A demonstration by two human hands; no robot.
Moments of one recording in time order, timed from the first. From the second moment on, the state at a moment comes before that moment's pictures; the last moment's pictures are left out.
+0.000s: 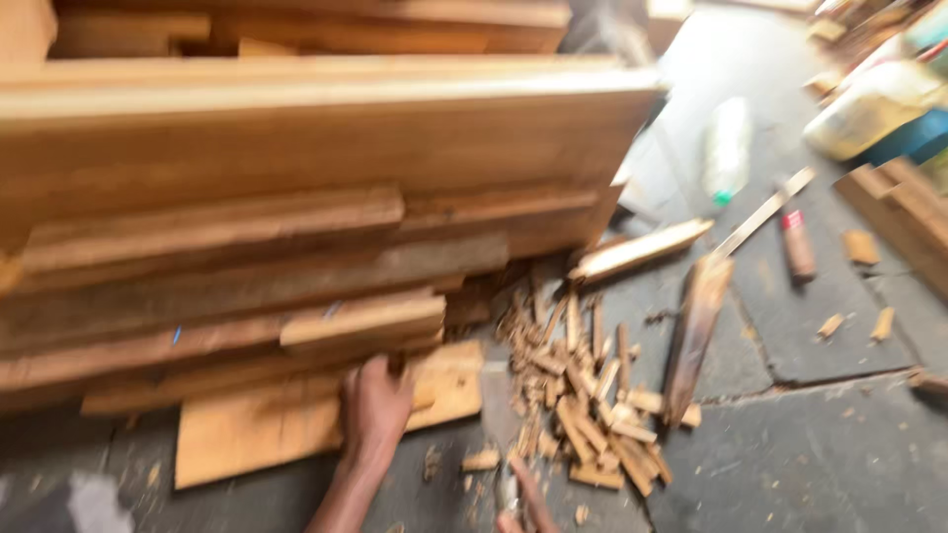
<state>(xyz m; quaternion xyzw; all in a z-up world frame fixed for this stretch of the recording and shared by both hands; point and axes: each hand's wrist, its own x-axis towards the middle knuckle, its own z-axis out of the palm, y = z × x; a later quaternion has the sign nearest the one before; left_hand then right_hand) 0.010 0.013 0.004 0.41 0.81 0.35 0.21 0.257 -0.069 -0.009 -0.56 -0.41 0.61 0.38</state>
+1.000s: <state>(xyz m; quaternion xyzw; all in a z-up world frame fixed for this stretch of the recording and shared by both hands) -0.009 0.013 -0.002 0.29 0.77 0.38 0.42 0.257 -0.093 0.051 -0.65 -0.59 0.49 0.00</state>
